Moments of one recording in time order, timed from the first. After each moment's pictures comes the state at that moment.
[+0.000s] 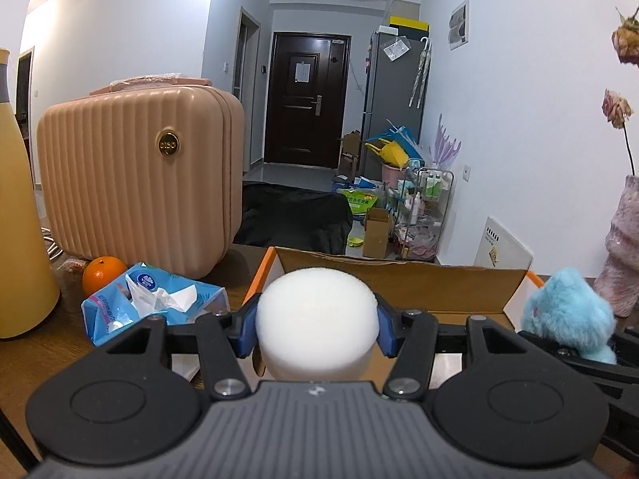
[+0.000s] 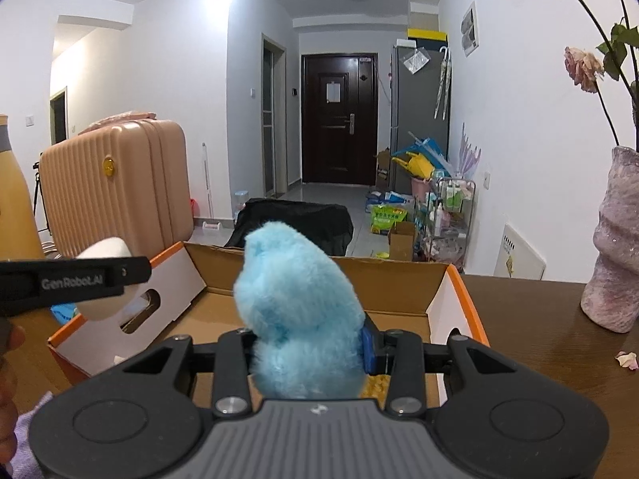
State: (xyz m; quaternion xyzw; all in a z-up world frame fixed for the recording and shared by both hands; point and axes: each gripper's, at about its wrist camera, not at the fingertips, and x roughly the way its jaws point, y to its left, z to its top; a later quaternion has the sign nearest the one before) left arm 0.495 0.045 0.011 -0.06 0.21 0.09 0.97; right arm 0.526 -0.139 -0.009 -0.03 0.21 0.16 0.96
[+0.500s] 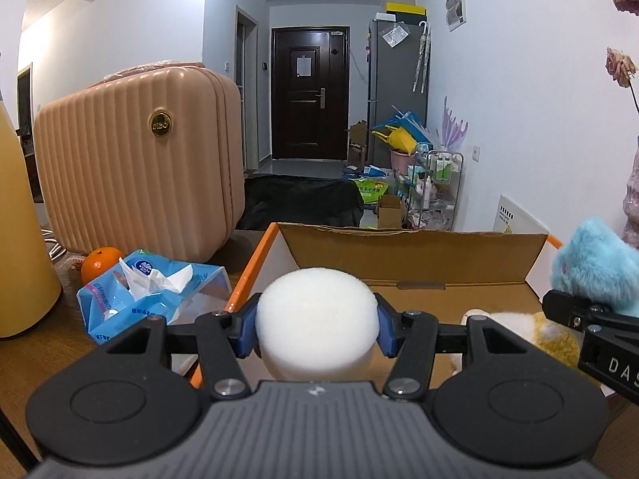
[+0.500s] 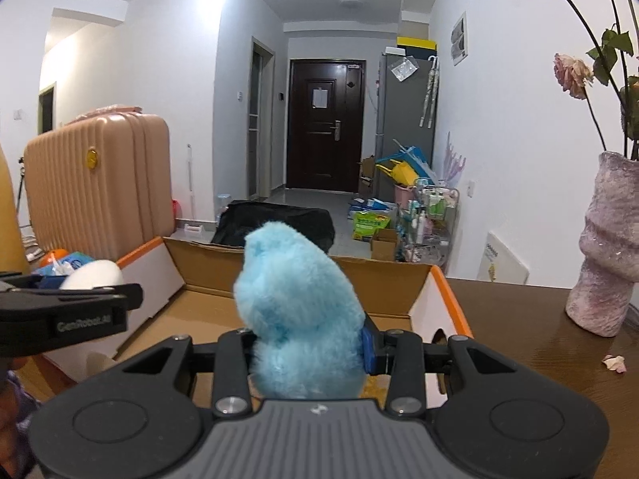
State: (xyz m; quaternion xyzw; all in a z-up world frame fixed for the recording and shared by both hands) left arm 0.508 0.034 -0.019 -0.03 0.22 0.10 0.97; right arm 0.533 -0.133 -0.014 -0.05 0.20 0.13 0.97
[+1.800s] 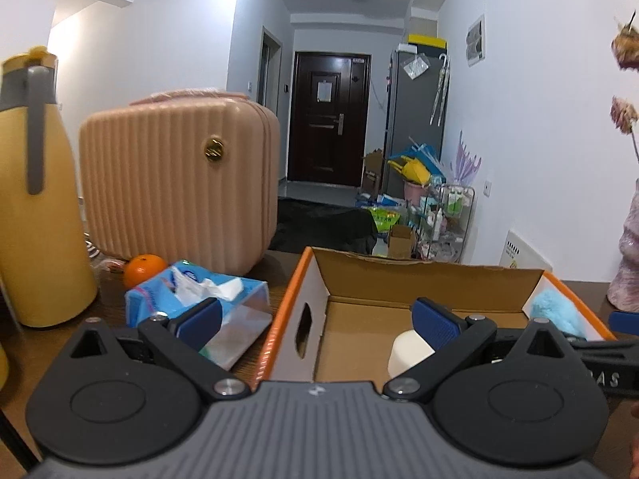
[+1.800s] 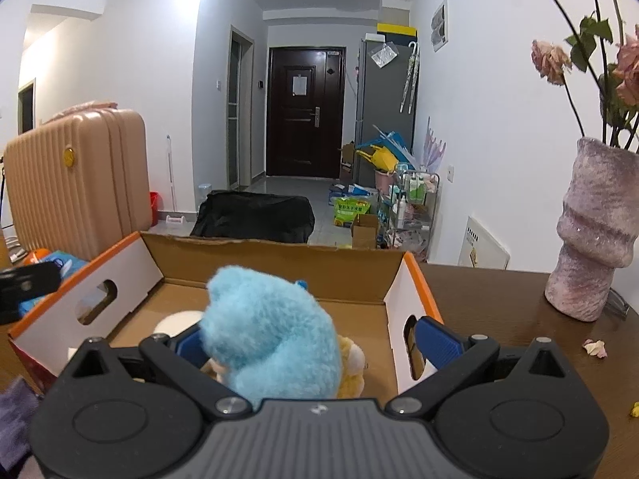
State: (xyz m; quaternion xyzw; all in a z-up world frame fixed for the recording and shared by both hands) left arm 0.465 0.050 0.000 -0.05 0.18 0.12 0.97; right arm 0.532 -0.149 -0.009 -0.04 0.22 0.11 0.97
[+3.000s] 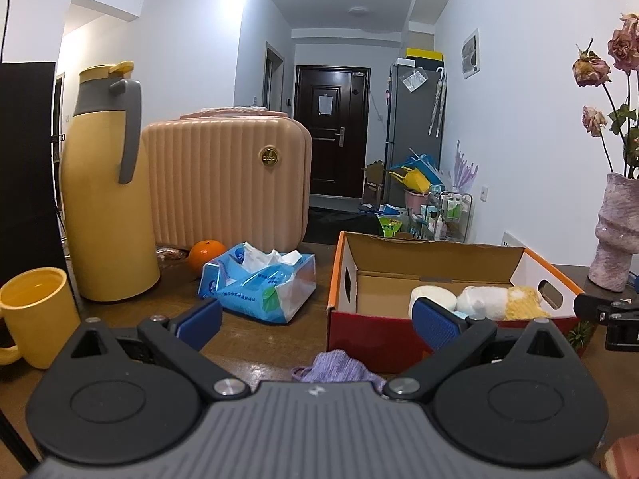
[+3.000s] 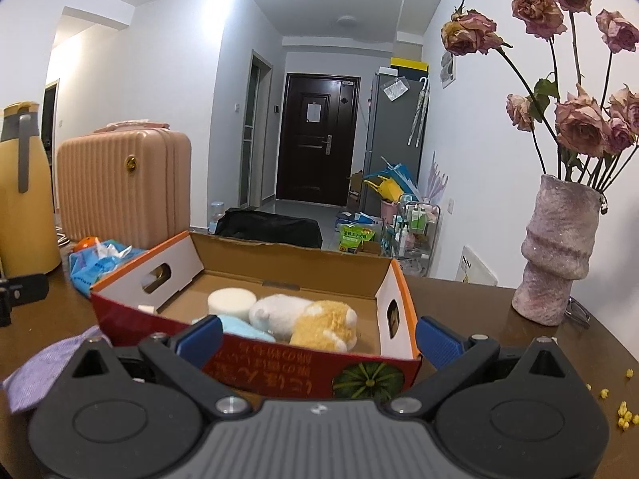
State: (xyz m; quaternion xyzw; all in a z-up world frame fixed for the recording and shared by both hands) left arm 0.348 0.067 0.004 -0.05 0.16 0.12 0.98; right arm 0.416 -0.167 0.007 -0.07 0.18 0.12 0.97
